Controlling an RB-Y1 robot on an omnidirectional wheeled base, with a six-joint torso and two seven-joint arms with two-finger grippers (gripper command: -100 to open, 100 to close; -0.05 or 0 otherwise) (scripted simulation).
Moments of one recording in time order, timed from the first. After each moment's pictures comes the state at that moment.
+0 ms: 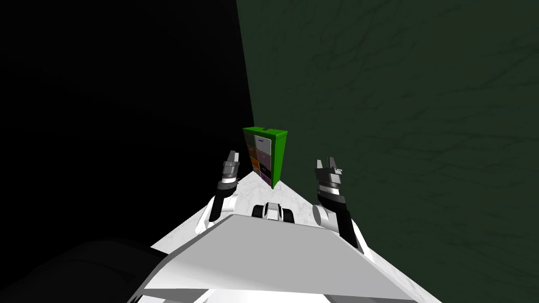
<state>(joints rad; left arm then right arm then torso) 0.46 0.04 0.00 -2.29 -0.12 -0.52 -0.09 0.48 0.02 -0.01 -2.29 0.04 -0.39 -0.16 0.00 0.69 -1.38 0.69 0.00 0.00</state>
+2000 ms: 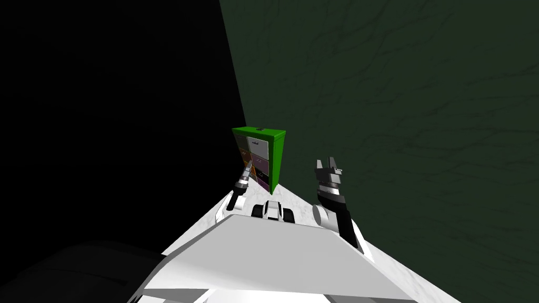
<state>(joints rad) 0.34 0.11 -0.08 -1.88 -0.18 -0.52 -0.14 0.48 0.02 -0.01 -2.29 0.04 -0.39 -0.16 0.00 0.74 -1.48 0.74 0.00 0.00</state>
